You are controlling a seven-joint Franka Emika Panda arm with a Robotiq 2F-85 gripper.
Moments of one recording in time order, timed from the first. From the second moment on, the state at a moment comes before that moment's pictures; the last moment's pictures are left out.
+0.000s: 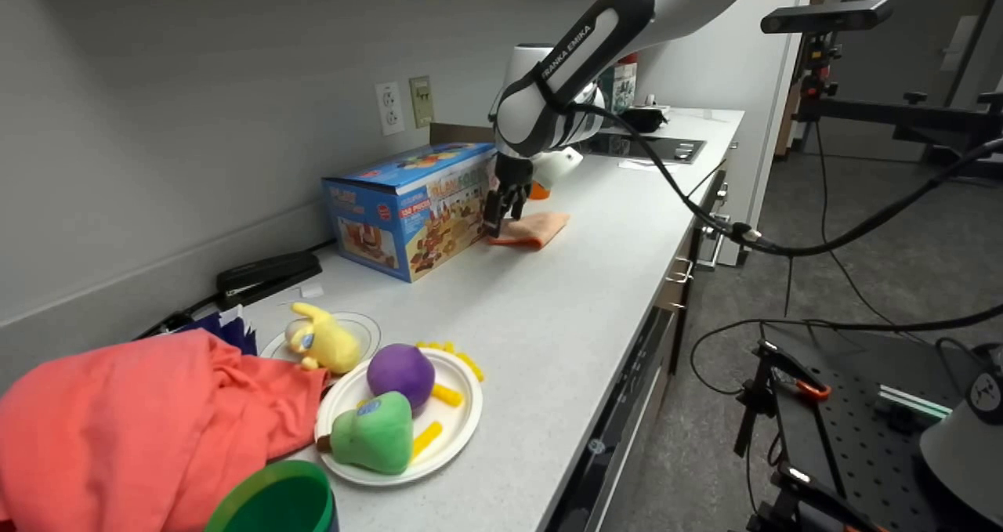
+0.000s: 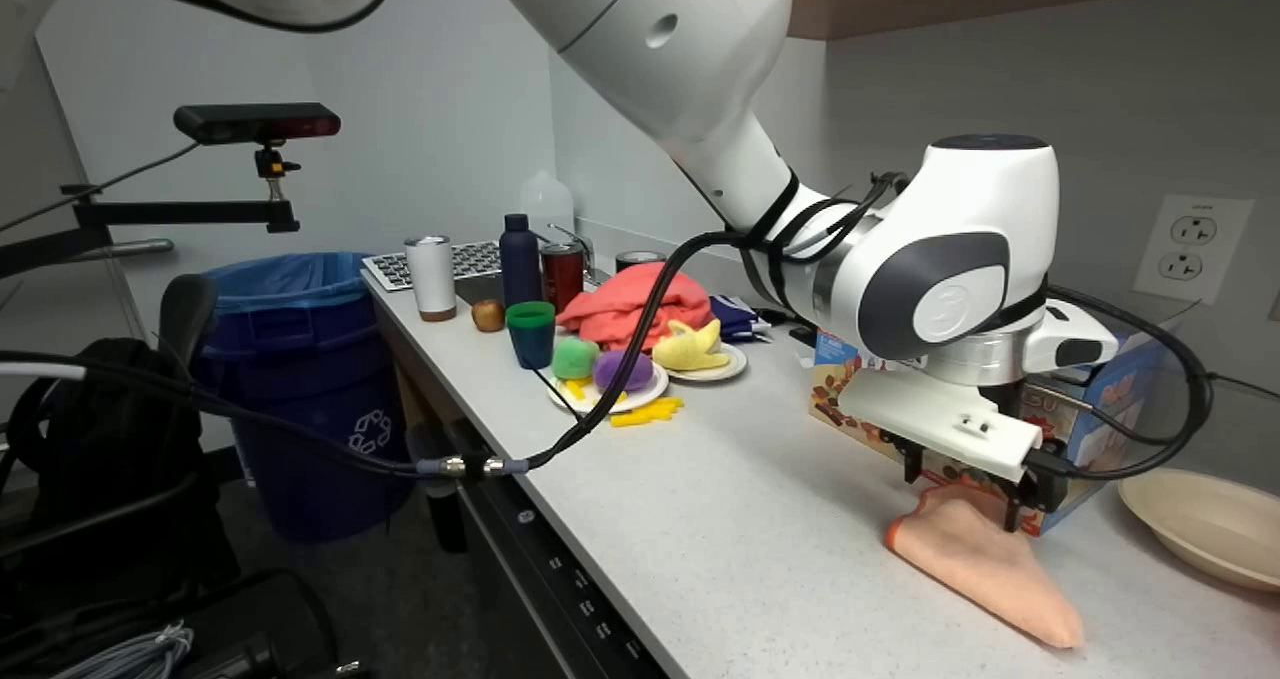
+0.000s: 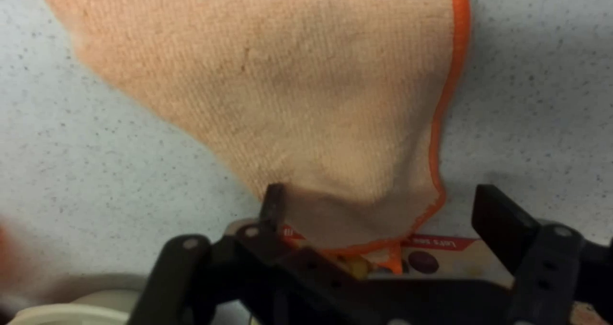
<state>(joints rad) -0.29 0.60 -0.06 -1.73 0.08 2.58 -0.29</state>
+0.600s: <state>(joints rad) -0.29 0.60 -0.06 -1.73 0.08 2.59 -0.29</state>
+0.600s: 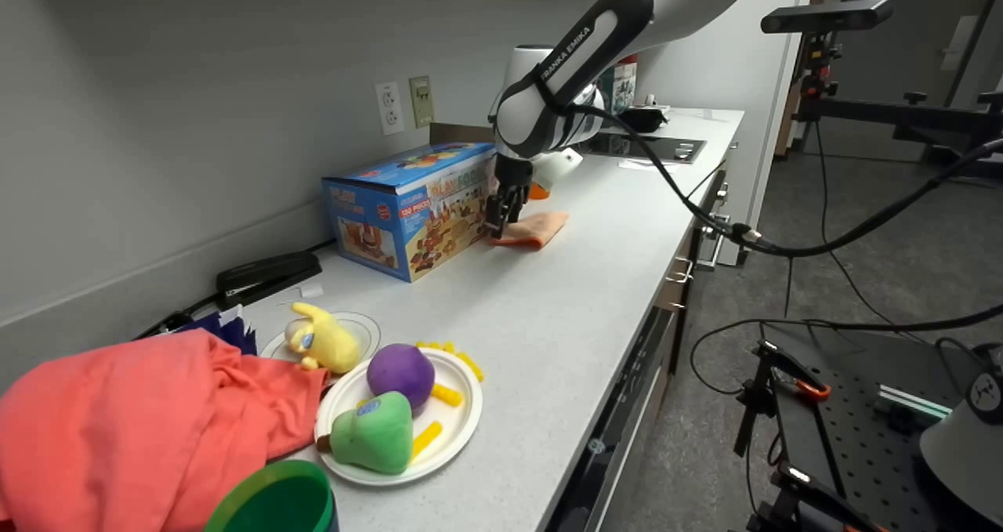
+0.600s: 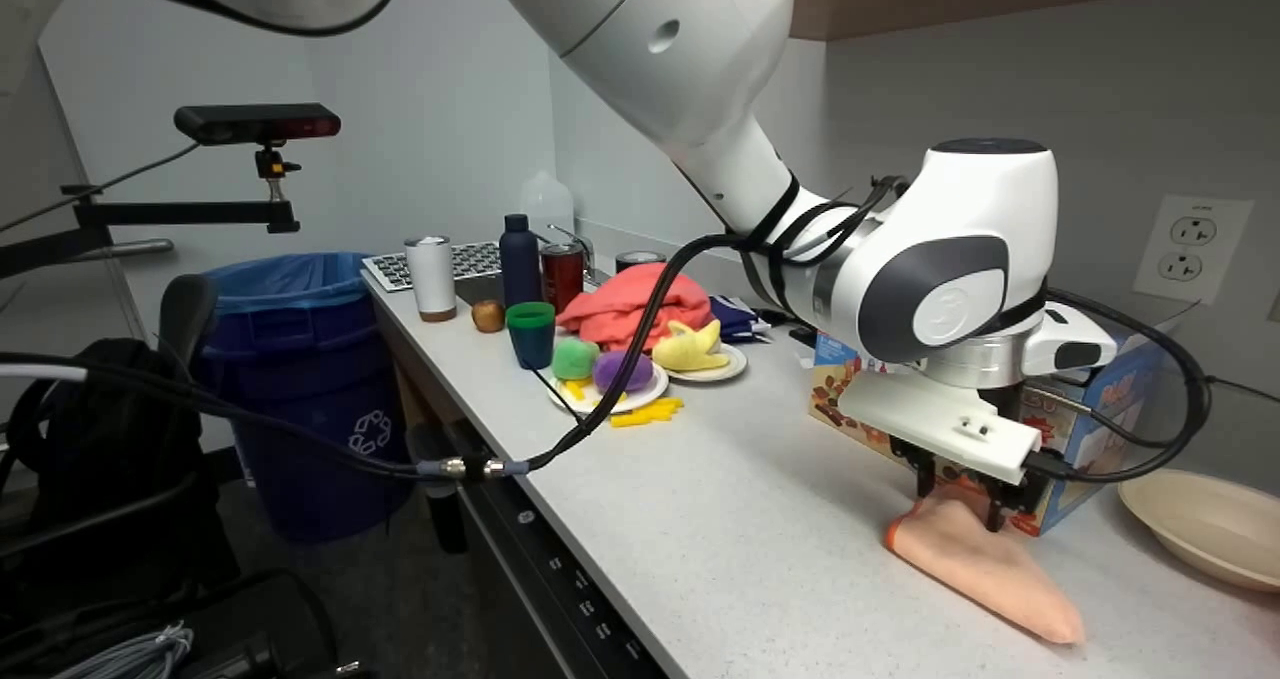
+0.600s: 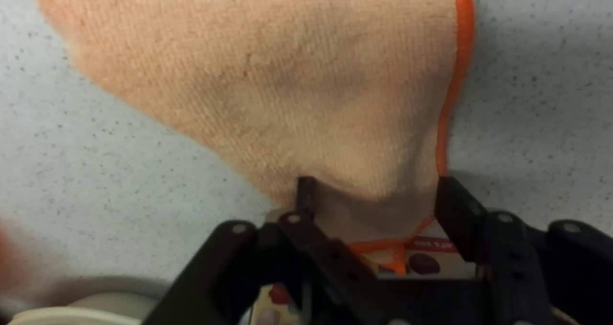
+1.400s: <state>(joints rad) -0.29 0.41 -0.07 -1.73 0.08 2.46 -0.29</state>
